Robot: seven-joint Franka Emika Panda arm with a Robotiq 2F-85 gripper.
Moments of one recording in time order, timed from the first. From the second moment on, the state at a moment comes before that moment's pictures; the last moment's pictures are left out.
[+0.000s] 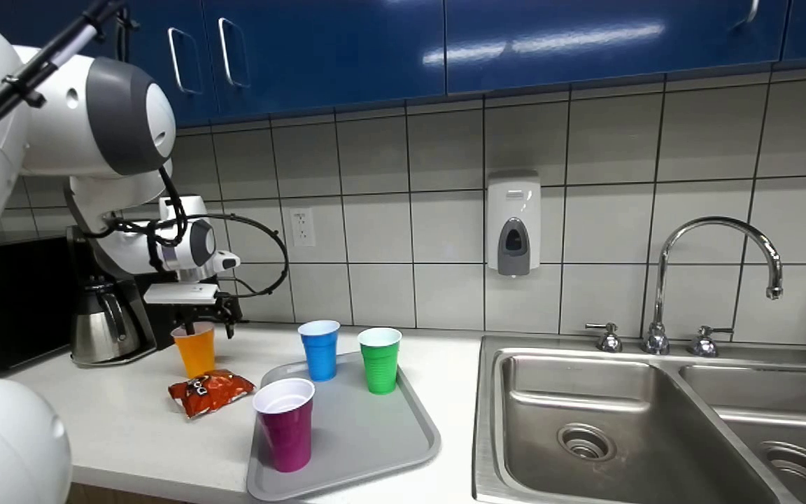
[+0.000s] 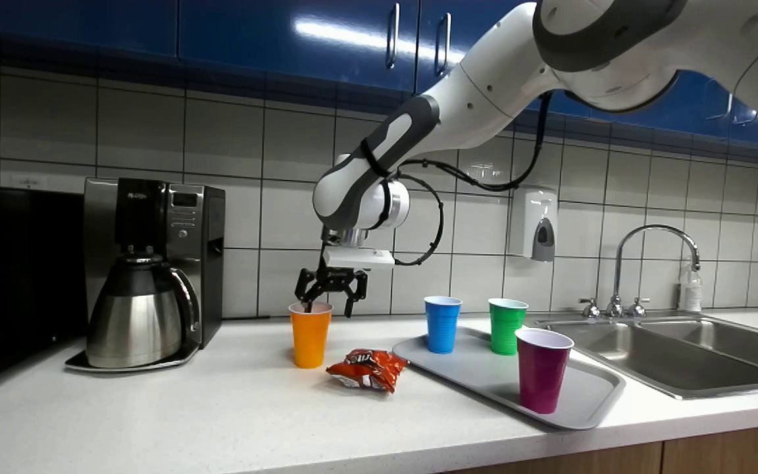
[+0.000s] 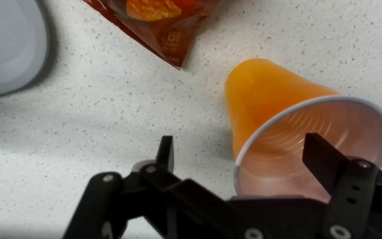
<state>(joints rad) 0.39 0.69 0.11 -1.55 -0.09 2.45 0.22</state>
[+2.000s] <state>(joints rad) 0.40 0.72 0.11 -1.43 -0.08 2.45 0.22</state>
